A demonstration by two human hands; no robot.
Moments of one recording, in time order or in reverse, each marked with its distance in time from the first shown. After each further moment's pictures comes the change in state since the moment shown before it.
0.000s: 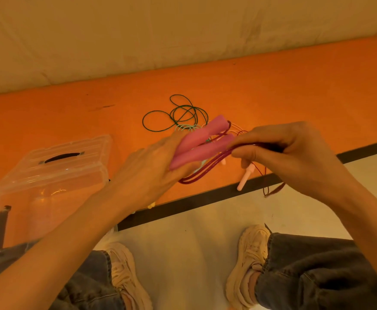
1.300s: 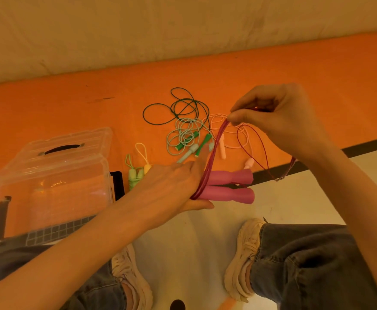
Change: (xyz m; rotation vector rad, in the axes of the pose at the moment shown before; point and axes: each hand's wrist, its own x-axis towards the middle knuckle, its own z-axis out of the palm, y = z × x) left_hand -0.022 0.012 0.027 0.377 -0.038 0.268; right_hand 0.042 0.012 0.003 -0.066 0.170 0.036
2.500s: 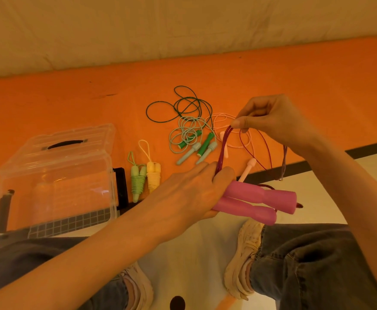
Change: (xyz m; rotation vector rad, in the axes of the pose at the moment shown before) left_hand -0.008 0.021 -0.009 -0.187 0.054 0.107; right_hand 0.015 0.027 0.007 0.050 -0.143 0.230
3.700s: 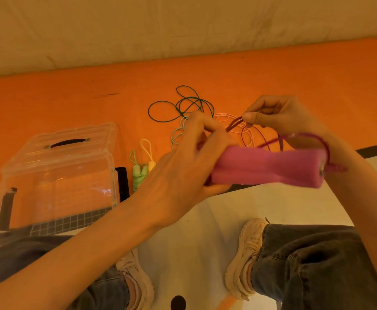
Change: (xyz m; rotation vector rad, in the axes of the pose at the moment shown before) left_hand 0.008 -0.003 -0.030 -0.263 0.335 -0.062; right_hand 0.001 0.006 -0.007 0.153 -0.016 0.014
